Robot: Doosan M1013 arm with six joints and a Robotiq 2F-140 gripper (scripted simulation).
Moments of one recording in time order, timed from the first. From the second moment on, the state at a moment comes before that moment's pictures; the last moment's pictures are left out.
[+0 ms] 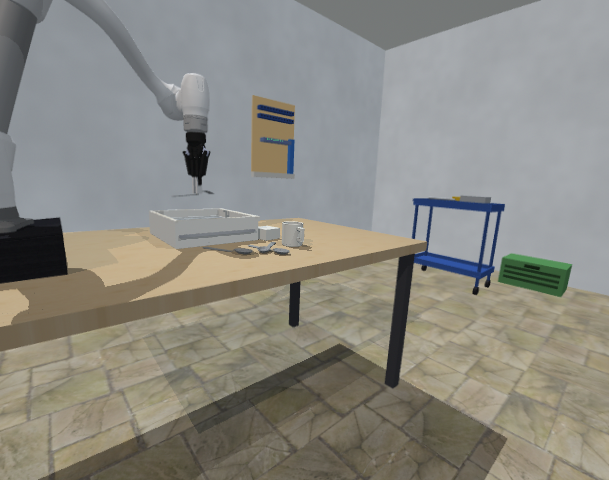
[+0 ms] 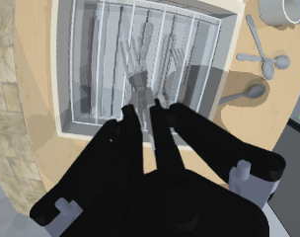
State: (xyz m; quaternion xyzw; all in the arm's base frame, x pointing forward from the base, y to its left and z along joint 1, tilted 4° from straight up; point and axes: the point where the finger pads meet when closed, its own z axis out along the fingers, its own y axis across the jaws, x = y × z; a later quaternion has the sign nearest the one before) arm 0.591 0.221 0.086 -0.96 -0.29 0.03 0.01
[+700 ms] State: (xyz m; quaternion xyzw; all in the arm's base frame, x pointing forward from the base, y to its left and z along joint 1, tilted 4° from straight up) arm 0.590 0.226 0.086 -0.79 -0.62 0.02 0.01
